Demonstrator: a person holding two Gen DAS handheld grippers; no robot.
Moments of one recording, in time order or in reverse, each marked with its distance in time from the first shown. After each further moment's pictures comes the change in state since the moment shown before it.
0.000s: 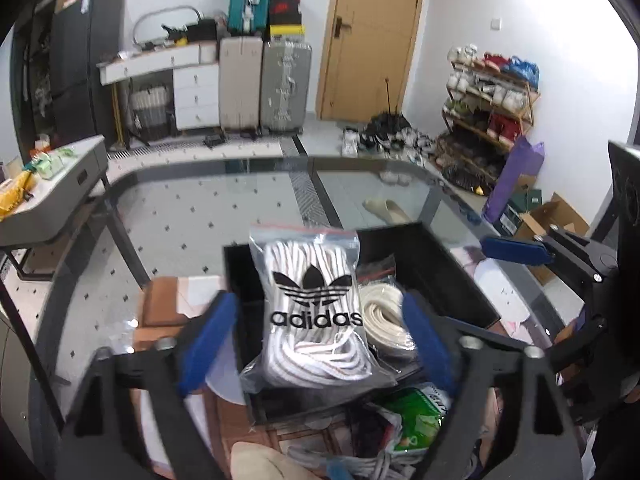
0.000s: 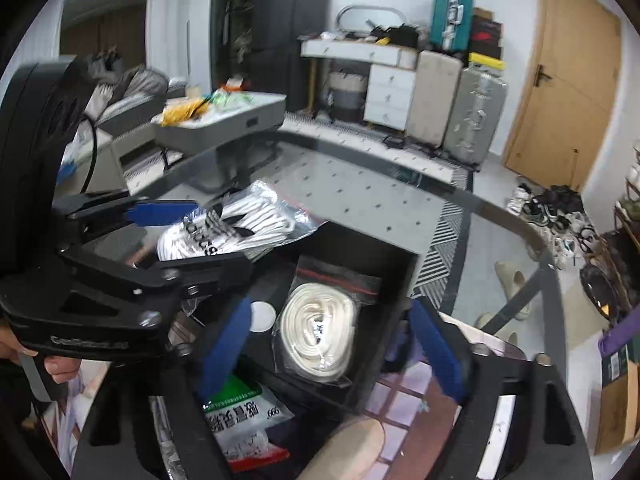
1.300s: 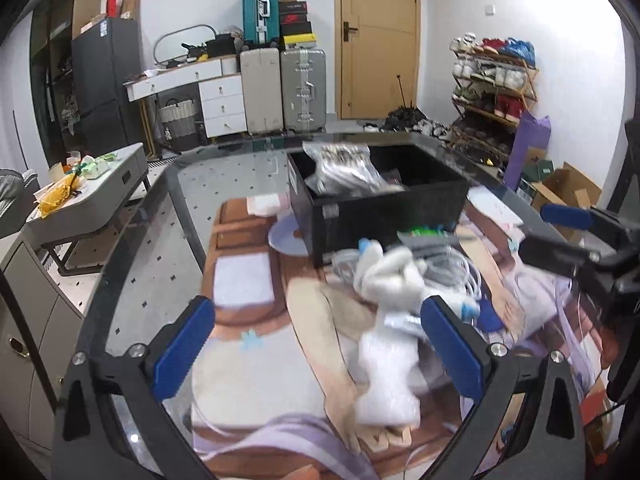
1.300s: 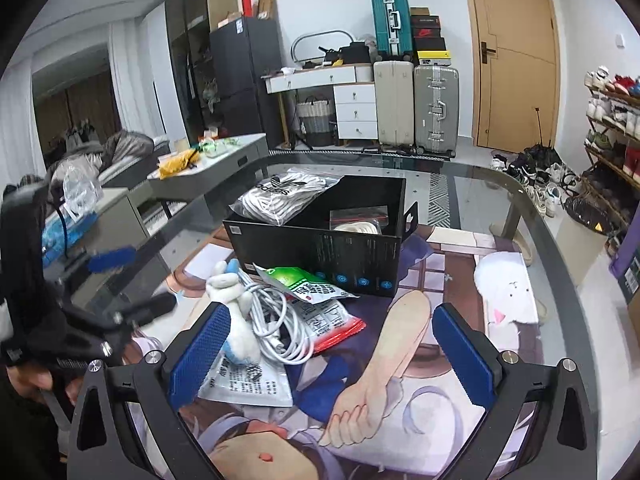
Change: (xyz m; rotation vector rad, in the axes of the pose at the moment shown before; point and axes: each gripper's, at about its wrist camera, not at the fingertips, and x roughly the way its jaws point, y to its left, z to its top) left arm -0.105 0.002 -0.120 0.081 0.002 0.112; right arm -0.099 0.048 -0.097 0.236 -0.097 0.007
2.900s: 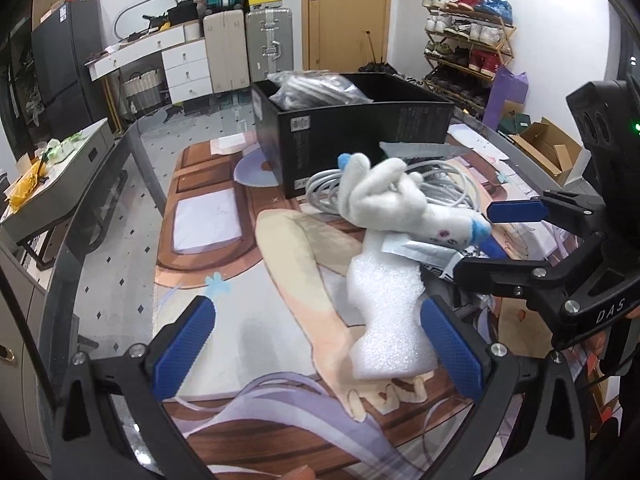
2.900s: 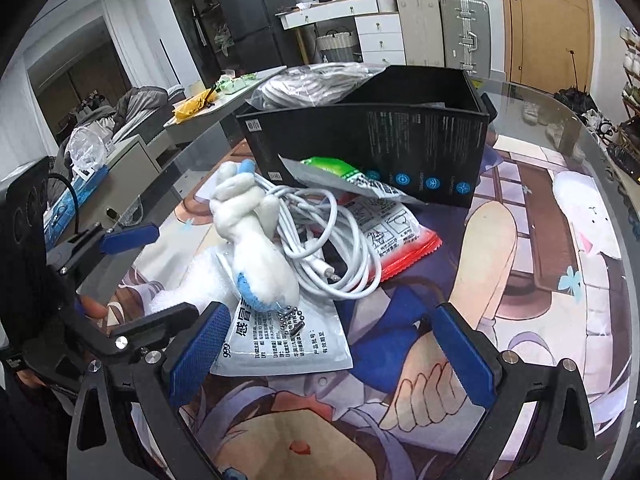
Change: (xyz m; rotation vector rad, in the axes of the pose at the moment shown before) left arm 0.025 0.001 -0.025 0.057 0.155 -0.094; right arm 0.072 0.020 -0.030 0.006 0.272 0.100
